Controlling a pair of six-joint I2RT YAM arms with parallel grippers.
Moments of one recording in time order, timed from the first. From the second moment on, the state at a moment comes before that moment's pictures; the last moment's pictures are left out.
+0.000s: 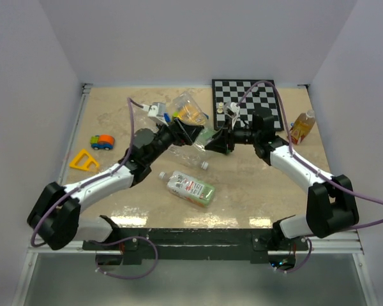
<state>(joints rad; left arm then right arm) -0.67 1.36 0.75 0.67 0.01 -0.71 0.33 1.41 0.89 0.19 -0.99 0.14</state>
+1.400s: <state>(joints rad) -0.60 1.70 1.55 -0.68 0.81 0.16 0.53 1.29 1.30 -0.81 -0.46 -1.37</state>
